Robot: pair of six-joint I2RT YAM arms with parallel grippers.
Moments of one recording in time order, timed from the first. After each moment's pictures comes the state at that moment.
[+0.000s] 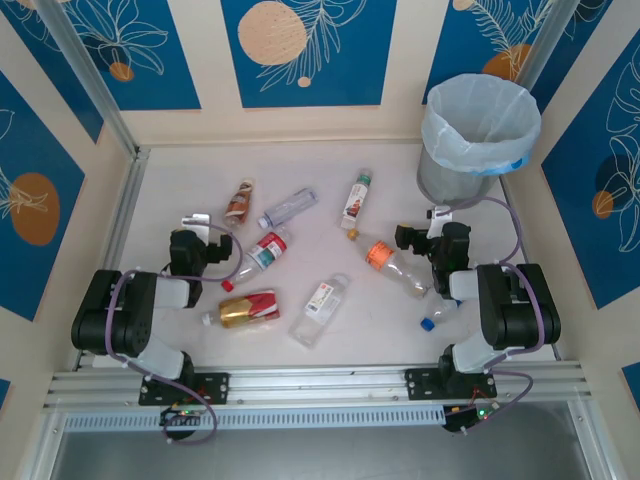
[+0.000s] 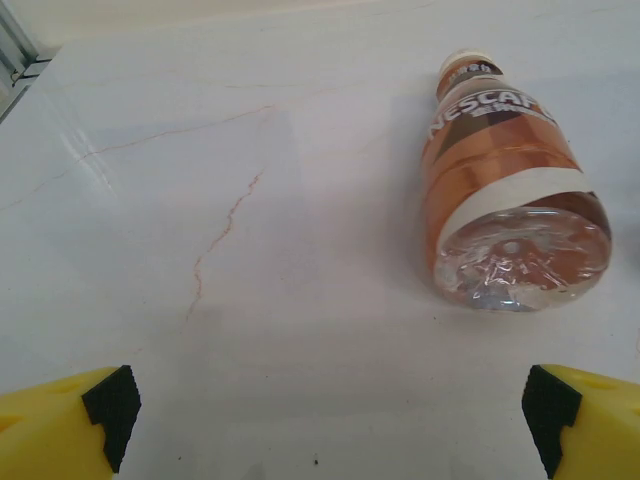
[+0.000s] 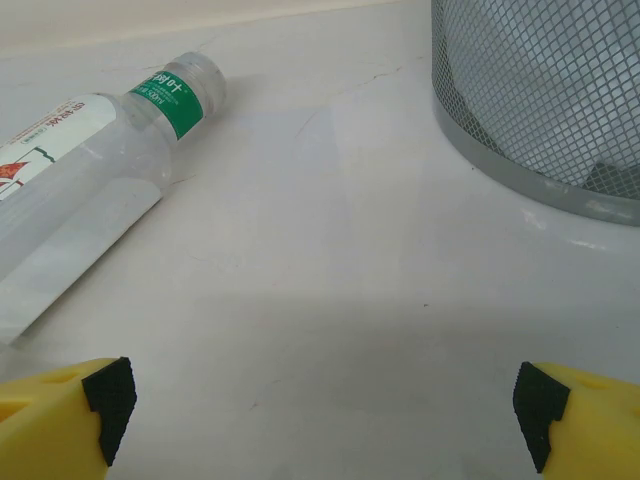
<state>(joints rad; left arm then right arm) -0.08 1.54 0.38 0.75 -0.09 0.06 0.00 1.53 0.39 0.71 -0.16 0.10</state>
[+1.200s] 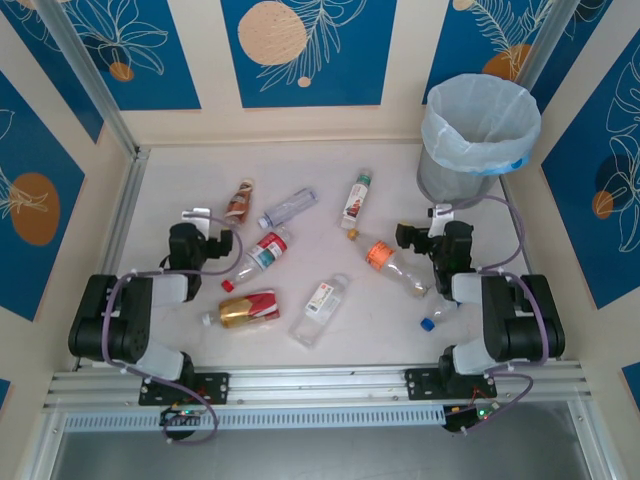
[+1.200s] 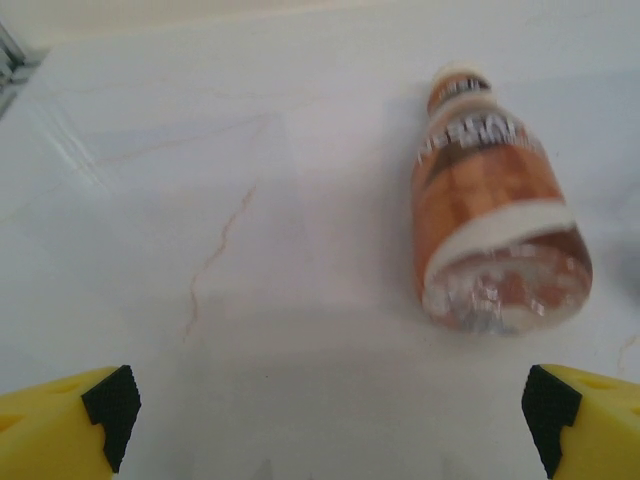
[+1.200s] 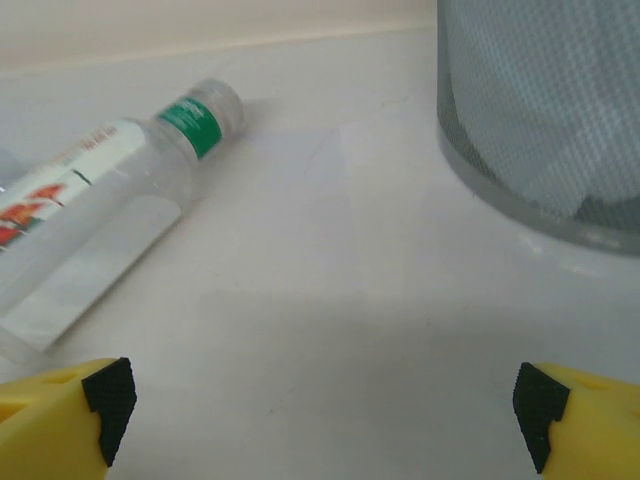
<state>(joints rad) -0.08 1.48 0.46 0.58 -0.07 0.06 0.00 1.43 0.39 0.64 -0.17 0.09</state>
